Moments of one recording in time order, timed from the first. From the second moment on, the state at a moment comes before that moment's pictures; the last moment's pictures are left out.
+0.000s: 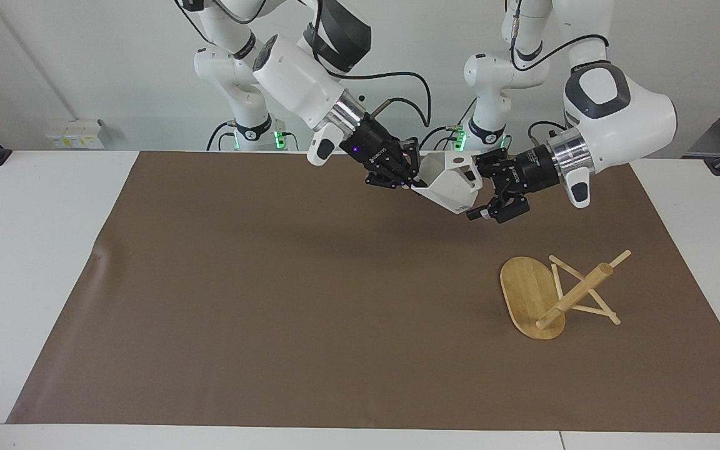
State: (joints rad) left arm -0.01 0.05 -0.15 -1.84 -1.07 1.87 -1.30; right arm 0.02 0.16 0.58 -1.73 0.75 2.49 0.29
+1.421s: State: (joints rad) left arm -0.01 0.06 -0.16 -1.82 -1.07 1.86 -1.28; right arm 0.02 0.17 0.58 -1.72 0.75 2.50 0.29
